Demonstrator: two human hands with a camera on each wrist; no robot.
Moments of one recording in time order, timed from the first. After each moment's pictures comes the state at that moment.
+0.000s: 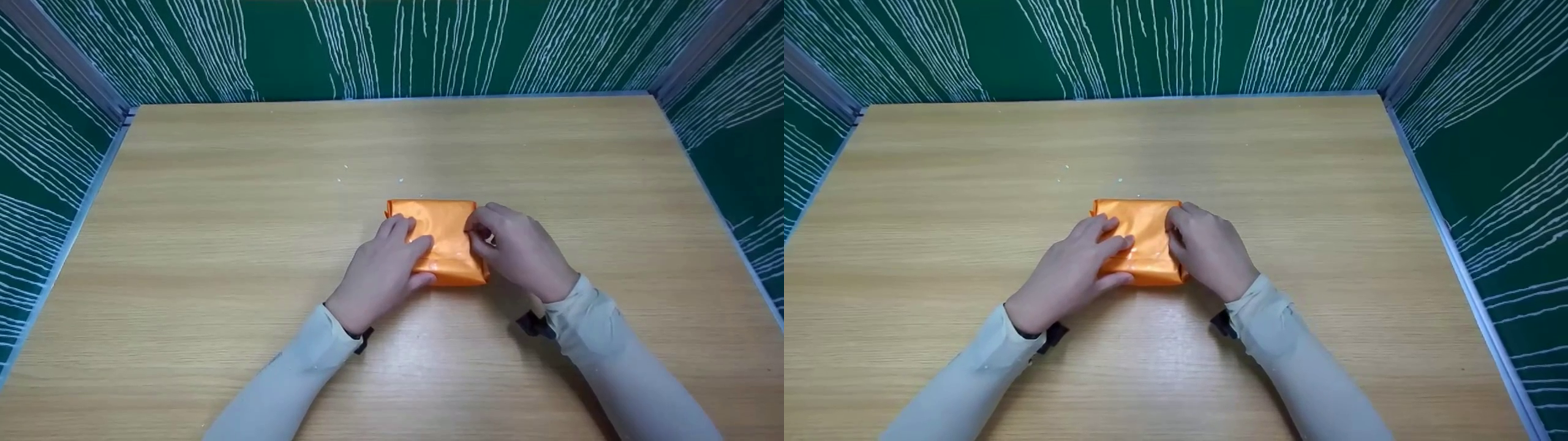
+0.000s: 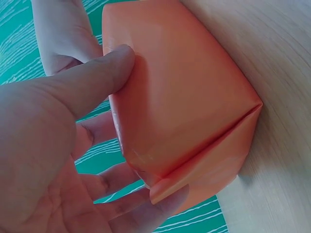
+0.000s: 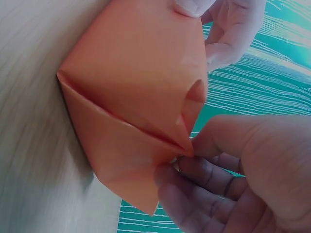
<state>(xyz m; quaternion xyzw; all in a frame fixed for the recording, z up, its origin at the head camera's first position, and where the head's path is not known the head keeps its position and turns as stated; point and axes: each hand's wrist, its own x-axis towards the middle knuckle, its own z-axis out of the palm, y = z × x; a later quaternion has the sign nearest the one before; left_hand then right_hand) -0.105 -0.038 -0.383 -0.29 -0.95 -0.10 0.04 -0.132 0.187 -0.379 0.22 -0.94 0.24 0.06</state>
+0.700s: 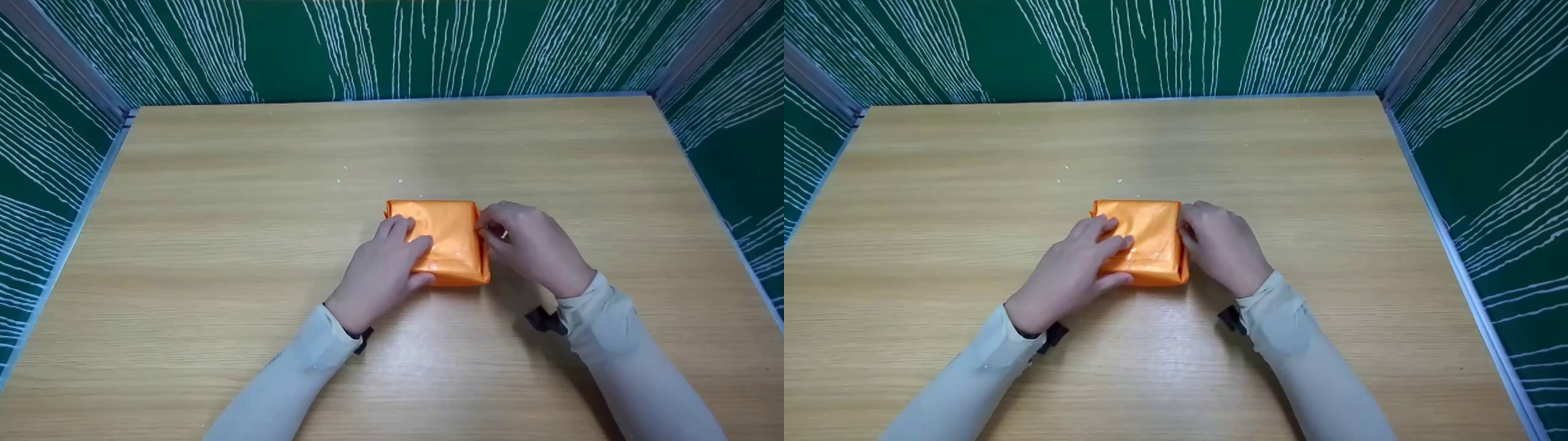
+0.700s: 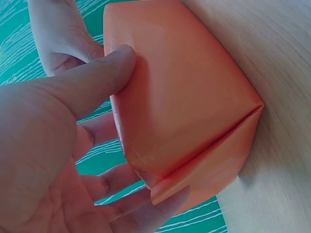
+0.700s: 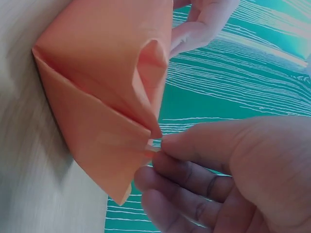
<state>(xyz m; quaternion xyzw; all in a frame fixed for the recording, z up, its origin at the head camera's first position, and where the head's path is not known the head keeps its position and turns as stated) -0.104 -0.038 -0.382 -0.29 -0.95 -0.11 0.06 -0.135 0.203 -0.371 0.23 -0.94 0.25 0.05</state>
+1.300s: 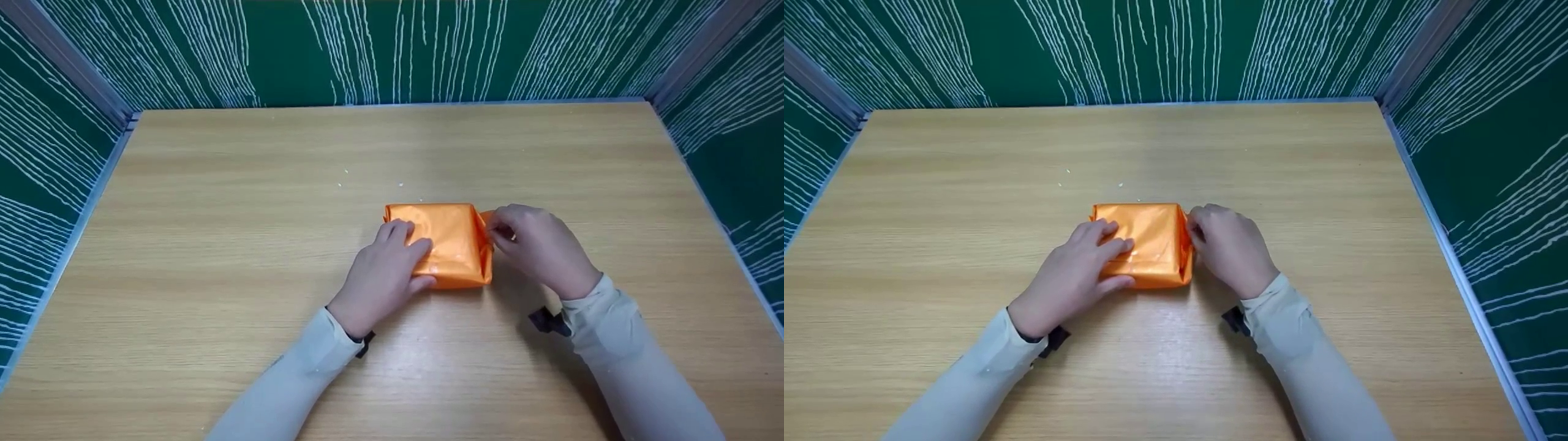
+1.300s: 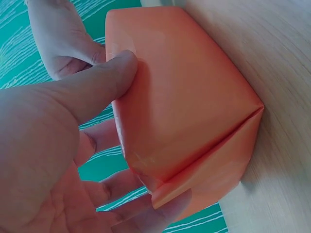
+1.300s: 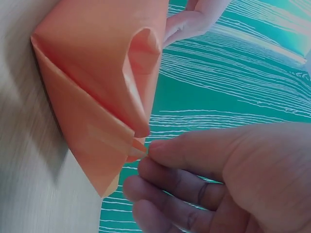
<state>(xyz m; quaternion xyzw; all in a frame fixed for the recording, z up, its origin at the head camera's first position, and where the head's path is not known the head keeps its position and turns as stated) -0.104 -0.037 -0.383 -0.28 -0.95 -0.12 0.06 -0.135 0.210 -0.368 0.21 -0.95 0.24 0.06</state>
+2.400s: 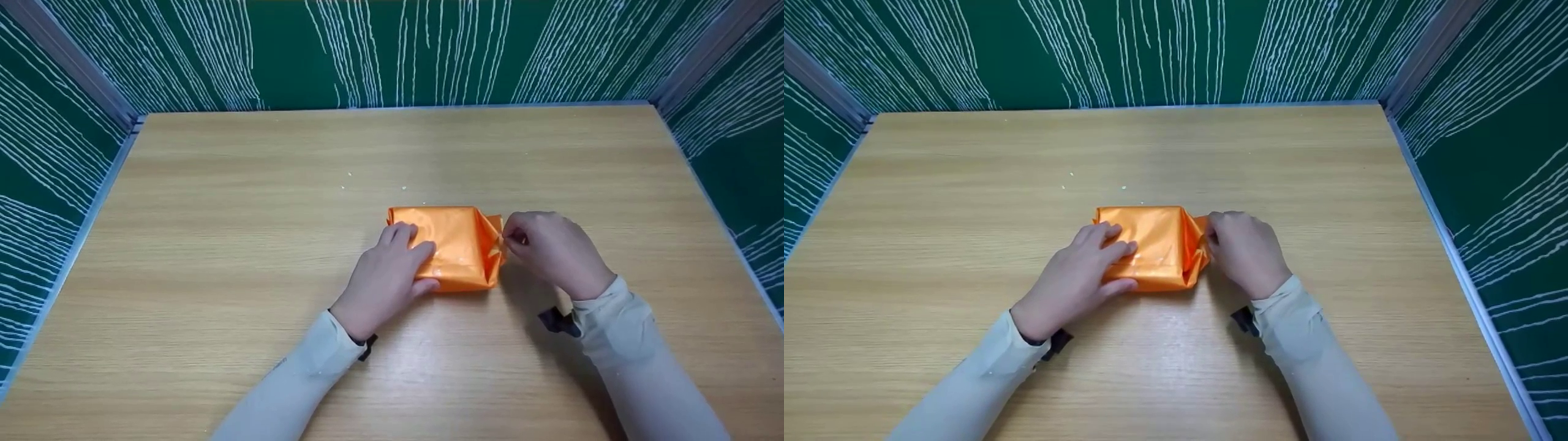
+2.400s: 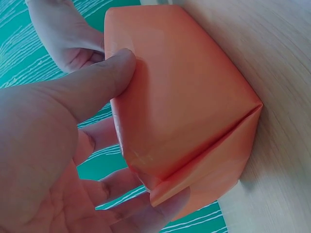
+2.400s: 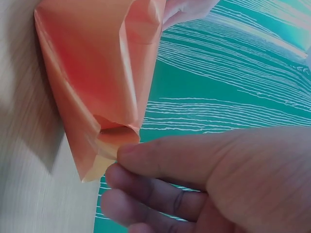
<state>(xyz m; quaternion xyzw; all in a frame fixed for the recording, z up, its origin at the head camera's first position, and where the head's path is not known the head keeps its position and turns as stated) -0.105 -0.037 -0.385 -0.28 -0.95 -0.12 0.06 -0.136 0.224 -0.369 0.19 -0.96 0.19 0.04</state>
